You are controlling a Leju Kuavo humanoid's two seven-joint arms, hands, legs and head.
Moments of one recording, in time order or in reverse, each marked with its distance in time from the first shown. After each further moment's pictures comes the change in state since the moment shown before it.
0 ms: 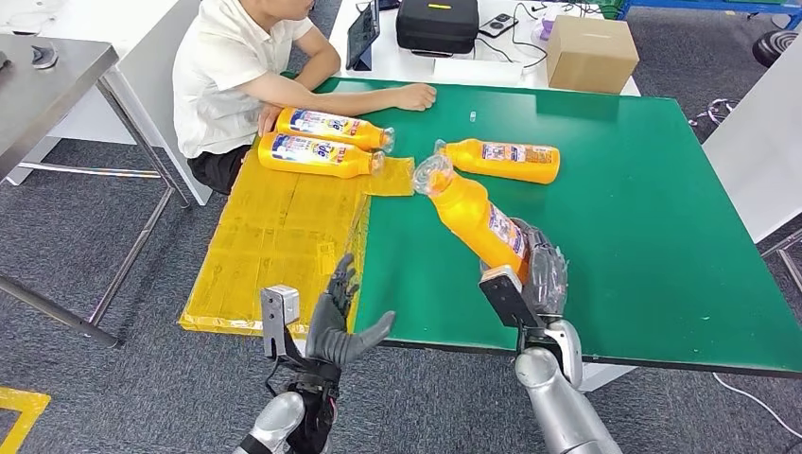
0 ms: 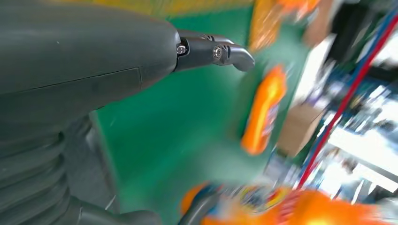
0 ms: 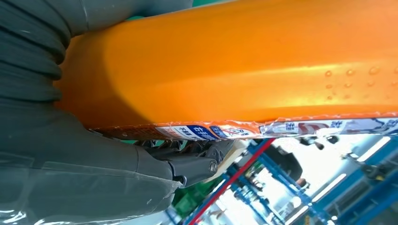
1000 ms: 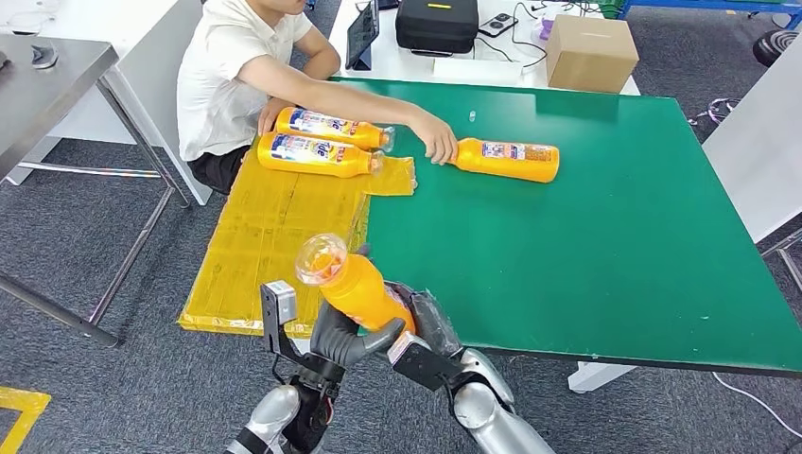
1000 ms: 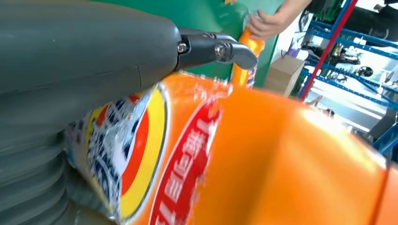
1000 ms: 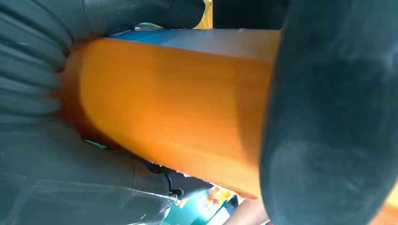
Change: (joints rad) left arm -0.025 0.014 0.003 -0.010 0.020 -0.167 -0.042; right arm 0.045 0.063 0.336 0.016 -0.107 0.437 -0.116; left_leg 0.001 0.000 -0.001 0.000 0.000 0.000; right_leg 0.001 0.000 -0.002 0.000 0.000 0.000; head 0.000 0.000
